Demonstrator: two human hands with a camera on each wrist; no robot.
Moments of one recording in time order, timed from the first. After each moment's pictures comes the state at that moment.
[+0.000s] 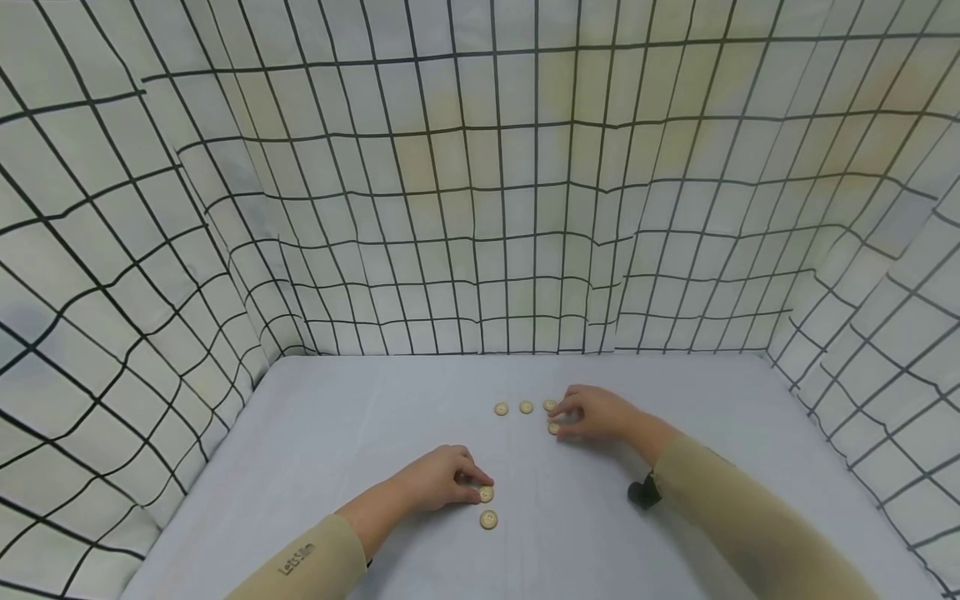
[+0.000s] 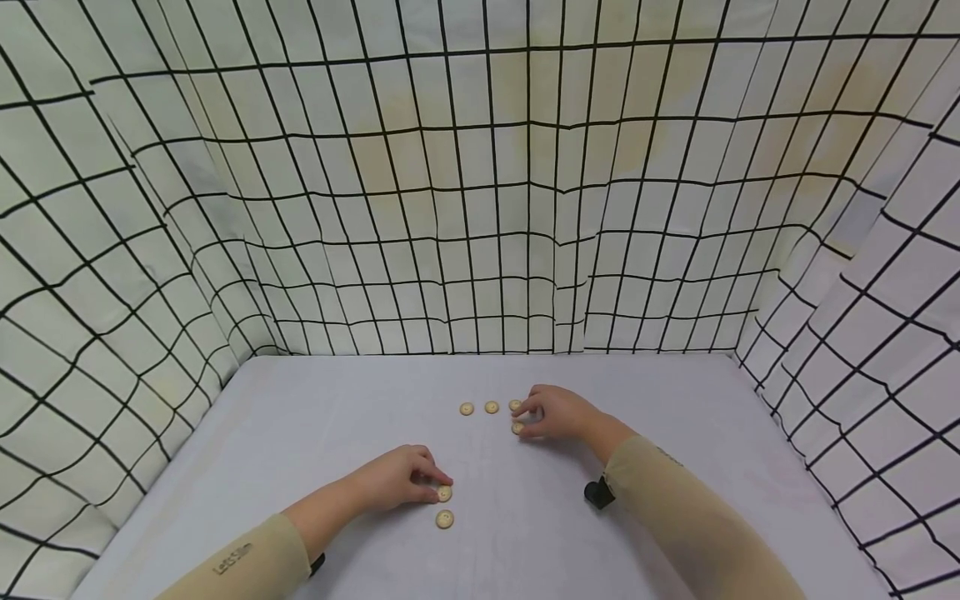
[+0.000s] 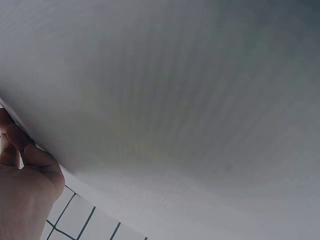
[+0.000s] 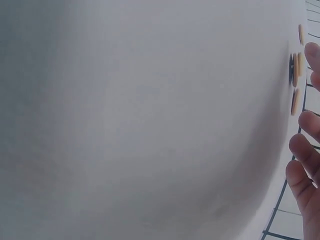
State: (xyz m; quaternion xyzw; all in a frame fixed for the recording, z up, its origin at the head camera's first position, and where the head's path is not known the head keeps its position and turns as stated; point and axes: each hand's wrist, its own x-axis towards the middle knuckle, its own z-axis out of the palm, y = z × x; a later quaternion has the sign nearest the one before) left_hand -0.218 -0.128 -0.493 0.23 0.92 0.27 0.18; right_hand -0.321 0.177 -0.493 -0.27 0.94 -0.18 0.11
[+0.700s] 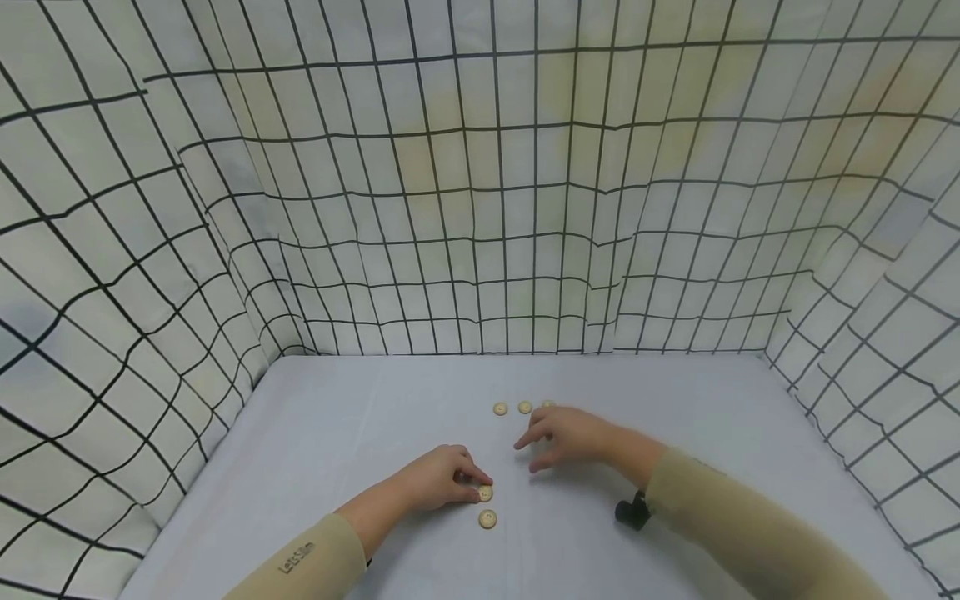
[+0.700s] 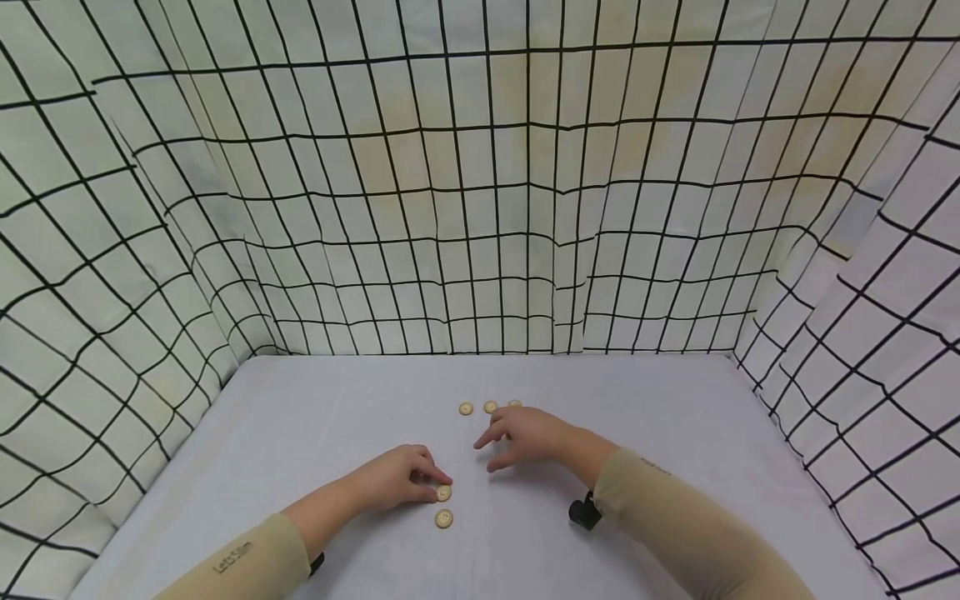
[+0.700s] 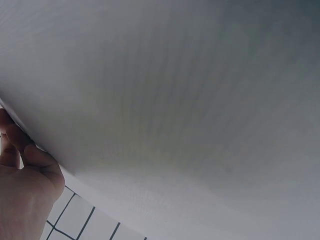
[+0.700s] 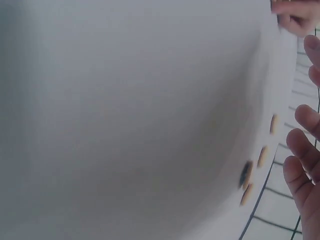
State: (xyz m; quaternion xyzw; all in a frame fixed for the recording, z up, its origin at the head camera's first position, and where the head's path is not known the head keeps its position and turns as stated) left_hand -0.218 -0.127 -0.491 0.24 0.91 0.27 0.18; right_hand -0.279 0.137 -0.470 -0.42 0.89 -0.16 0.12
